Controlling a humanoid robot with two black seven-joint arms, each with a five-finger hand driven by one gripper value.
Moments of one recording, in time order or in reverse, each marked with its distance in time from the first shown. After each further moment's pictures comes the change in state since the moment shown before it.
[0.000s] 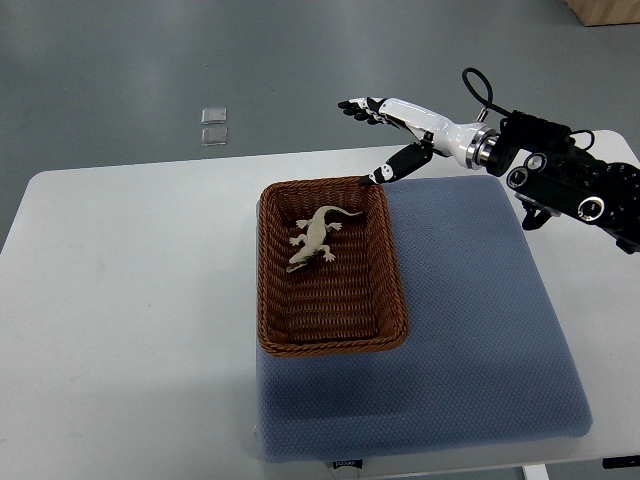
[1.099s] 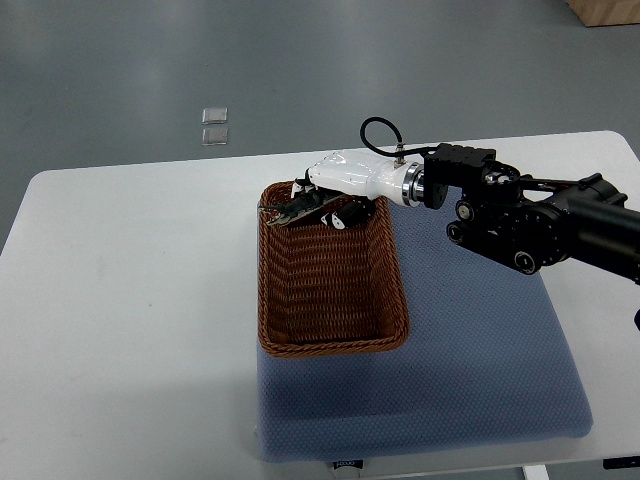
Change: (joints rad) left arm 0.000 0.000 0.000 0.000 0.000 0.000 0.000; right arm 0.031 0.173 -0.098 -0.011 -0.743 -0.211 0.047
